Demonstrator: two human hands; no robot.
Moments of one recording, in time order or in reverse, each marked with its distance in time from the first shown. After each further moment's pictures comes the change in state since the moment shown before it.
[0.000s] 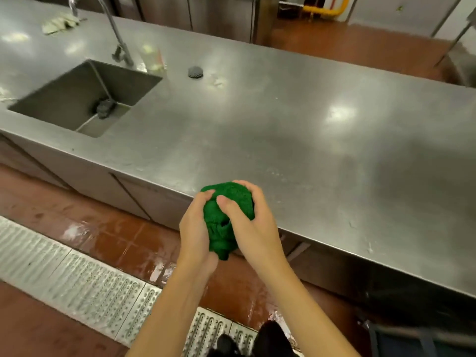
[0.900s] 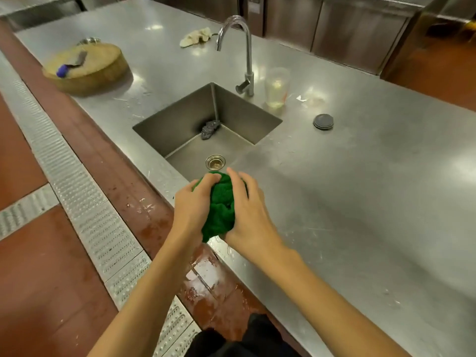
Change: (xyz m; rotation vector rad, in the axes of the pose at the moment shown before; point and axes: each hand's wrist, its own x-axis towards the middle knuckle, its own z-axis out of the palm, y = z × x) left_hand 0.301 0.321 -0.099 0.251 0.482 0.248; right_hand 0.353 -0.047 0.297 -0.772 -0.511 -0.558
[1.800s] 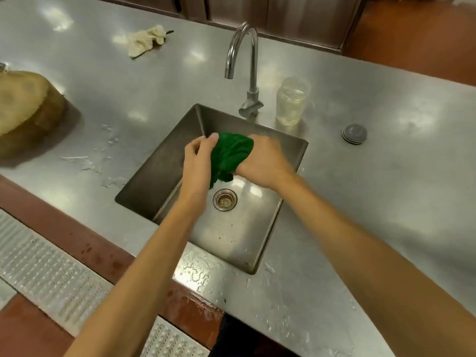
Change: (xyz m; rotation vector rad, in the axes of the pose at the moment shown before) left_hand 0.380 0.158 -0.006 0.038 -0.400 0.097; right_hand 0.419 0.026 0.060 -0.060 0.110 0.382
